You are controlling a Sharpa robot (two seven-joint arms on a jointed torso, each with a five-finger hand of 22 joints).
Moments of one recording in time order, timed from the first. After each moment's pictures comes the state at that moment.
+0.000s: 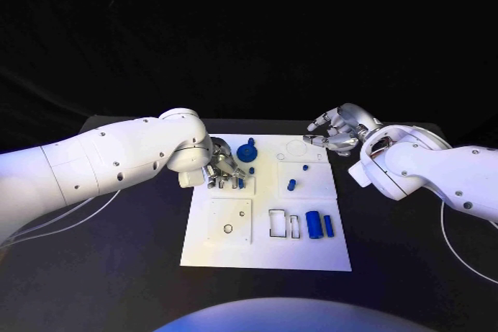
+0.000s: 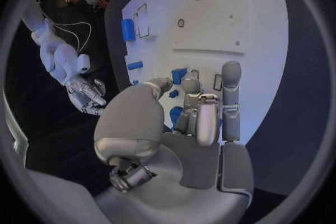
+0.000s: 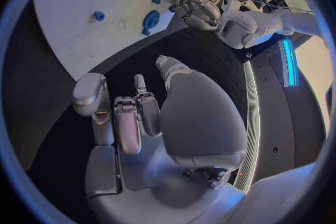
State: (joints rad) left arm 1.32 -0.57 -0.11 1.32 -0.79 0.25 -0.67; left_hand 1.10 -0.08 0.37 0.29 0.43 0.71 0.08 0.79 0.57 1.16 0.01 1.10 0.81 1.47 -0.04 1.53 1.31 0.16 1.08 0.07 1.03 0.85; right arm 1.31 -0.92 -0.14 1.67 -0.95 -0.56 -0.28; right_hand 1.33 -0.20 0.26 0.29 0.35 0.85 0.14 0.23 0.38 1.42 0.06 1.42 1.31 1.46 -0.01 1.55 1.31 0.10 1.32 0.10 1.09 1.20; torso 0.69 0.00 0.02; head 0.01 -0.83
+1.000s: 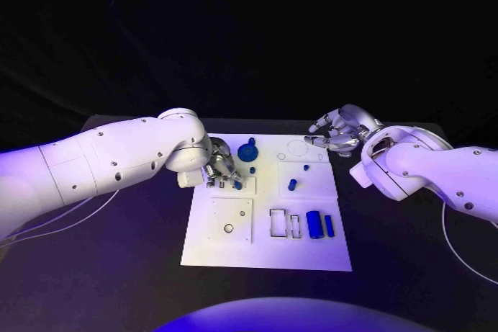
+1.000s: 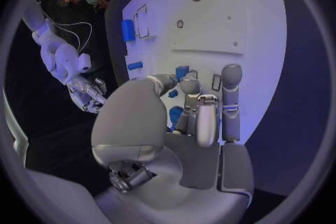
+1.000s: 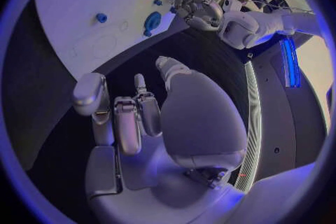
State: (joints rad) left arm 1.32 -0.58 -0.11 1.33 -0.79 0.25 -0.67; left_hand 1.26 -0.14 0.62 0.29 0.26 0.69 0.06 0.96 0.55 1.20 -0.01 1.11 0.79 1.47 -0.06 1.53 1.31 0.16 1.10 0.05 1.05 0.92; right arm 1.31 -0.92 -0.14 1.66 -0.95 -0.55 -0.29; right_hand 1.33 -0.20 0.27 0.29 0.35 0.85 0.14 0.24 0.38 1.42 0.06 1.42 1.31 1.46 -0.01 1.55 1.31 0.10 1.32 0.10 1.08 1.20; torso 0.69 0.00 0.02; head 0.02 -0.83
